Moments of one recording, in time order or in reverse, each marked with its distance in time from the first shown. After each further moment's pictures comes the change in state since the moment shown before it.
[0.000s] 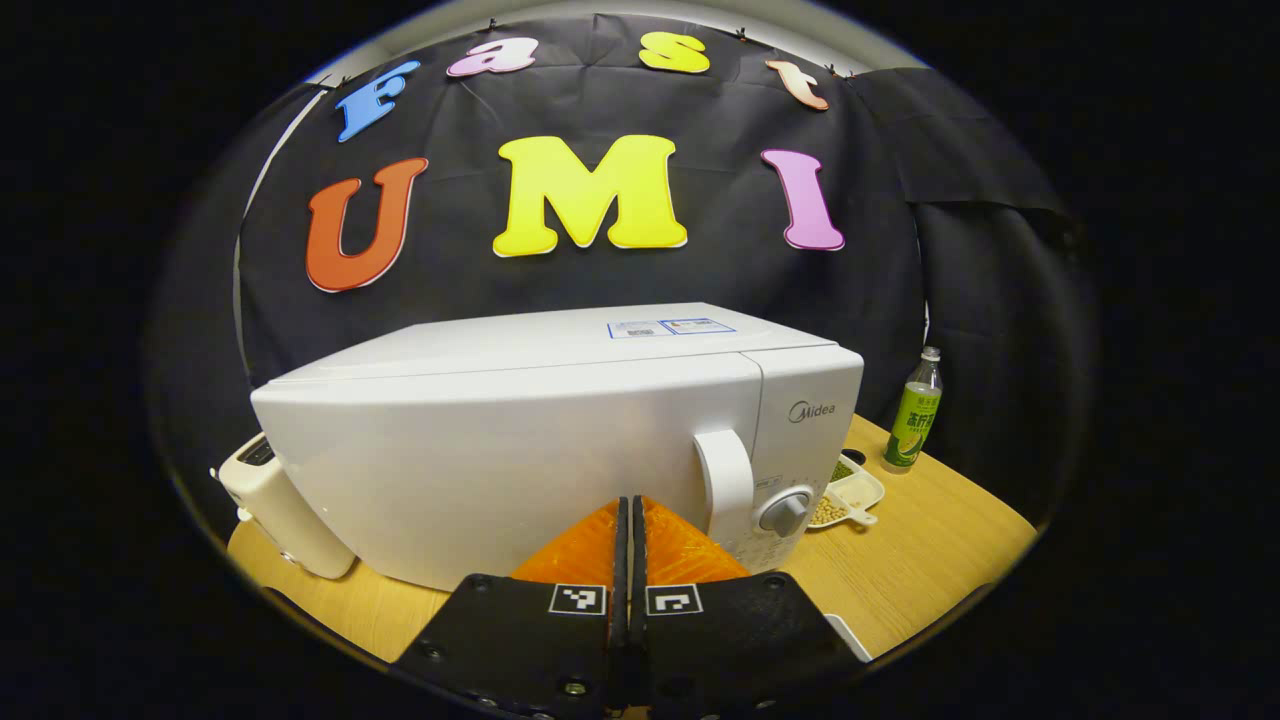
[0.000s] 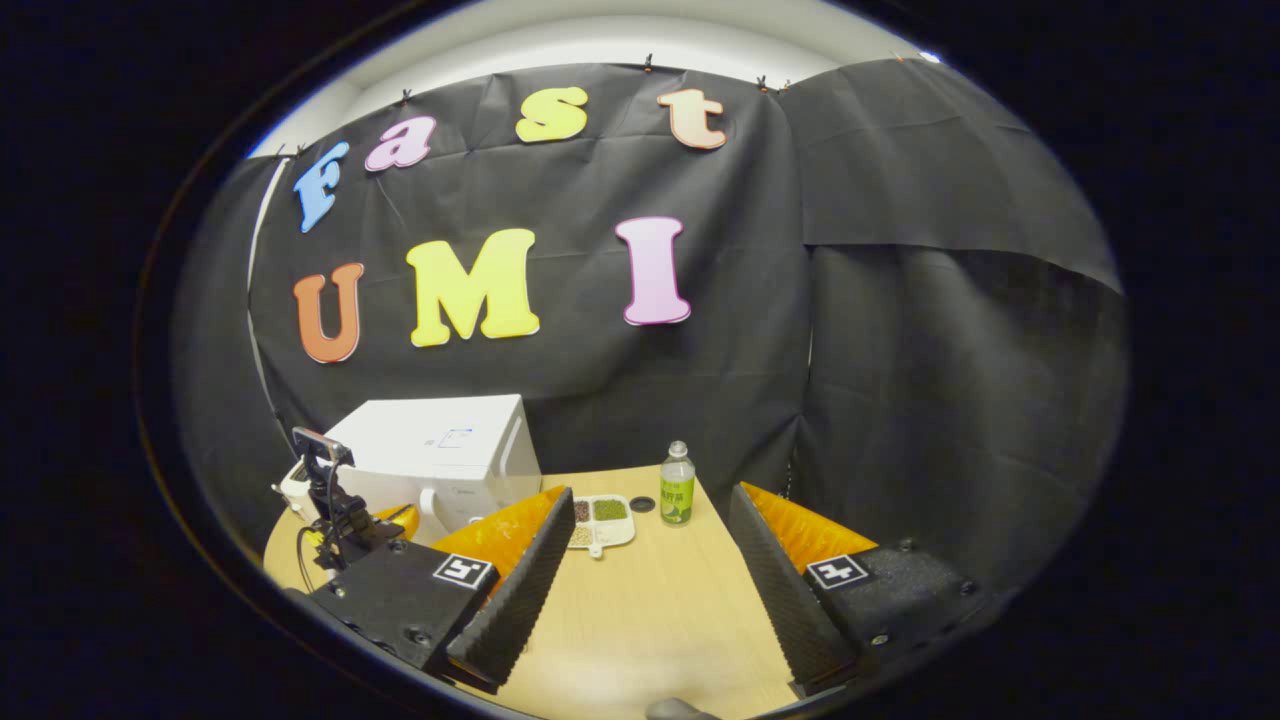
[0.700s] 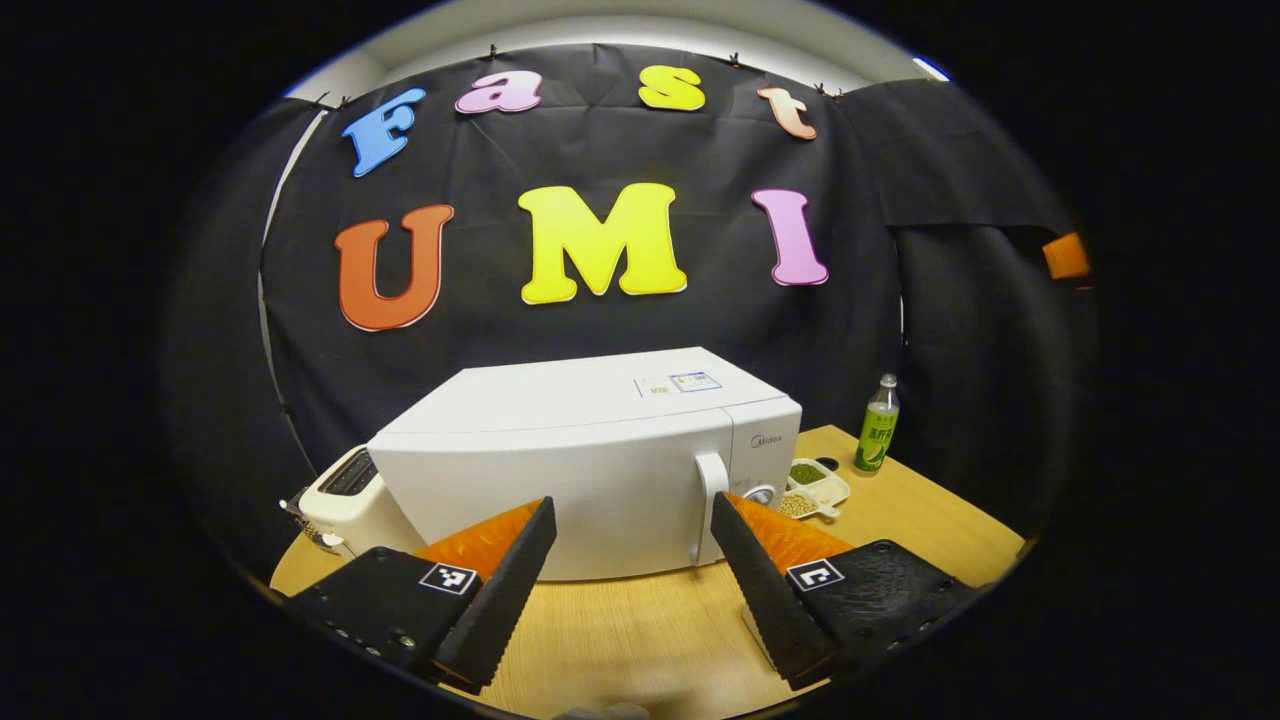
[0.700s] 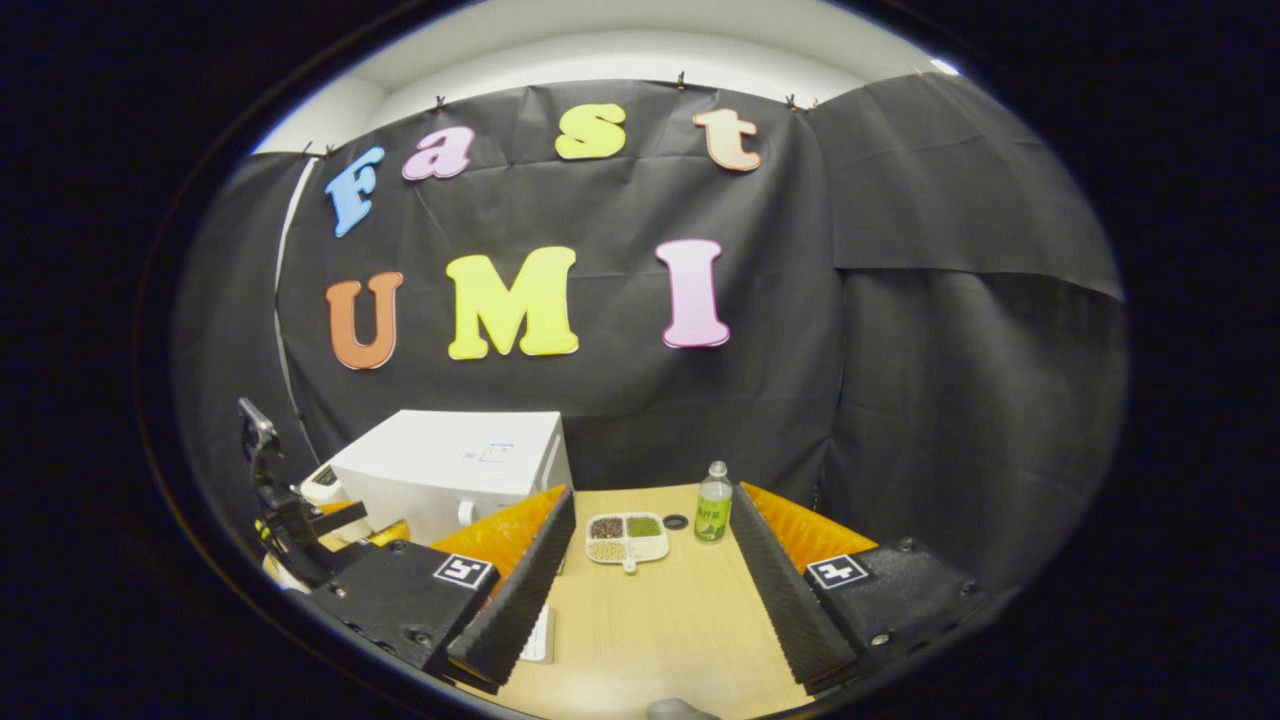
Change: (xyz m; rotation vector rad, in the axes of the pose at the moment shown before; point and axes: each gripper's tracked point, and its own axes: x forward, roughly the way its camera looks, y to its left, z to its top) left arm -0.117 0.019 0.055 -0.002 -0.053 -0.039; right arm -0.012 0.039 0.007 -0.052 -0.080 0.067
